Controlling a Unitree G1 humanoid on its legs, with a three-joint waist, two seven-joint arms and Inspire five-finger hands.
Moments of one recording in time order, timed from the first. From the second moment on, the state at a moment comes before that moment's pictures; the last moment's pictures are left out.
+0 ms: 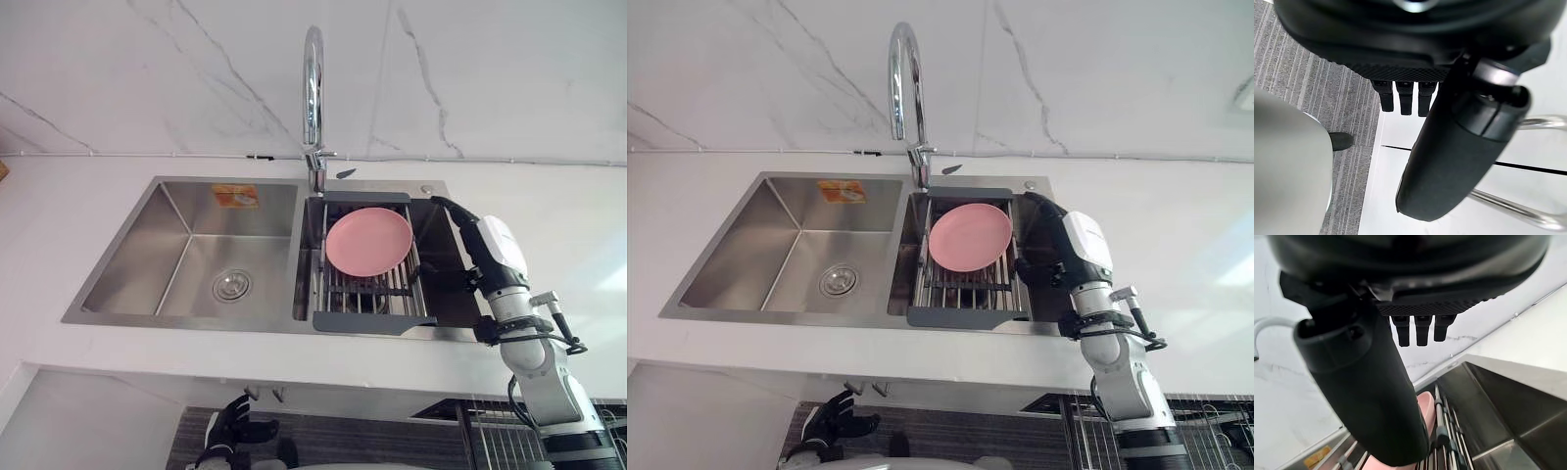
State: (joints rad) left arm 0.15 0.07 0.05 0.90 -0.06 -0.08 0.08; right arm 0.02 -0.55 0.00 -0.07 -0.46 -0.11 -0.06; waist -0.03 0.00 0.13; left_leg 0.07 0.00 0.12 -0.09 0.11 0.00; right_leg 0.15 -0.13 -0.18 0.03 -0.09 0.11
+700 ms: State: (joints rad) left arm 0.15 0.07 0.04 0.90 -0.06 -0.10 0.08; right arm -0.07 -0.64 0.16 0.08 -0.67 -0.14 -0.04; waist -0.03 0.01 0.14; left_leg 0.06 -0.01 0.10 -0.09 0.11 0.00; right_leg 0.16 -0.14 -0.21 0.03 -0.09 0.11
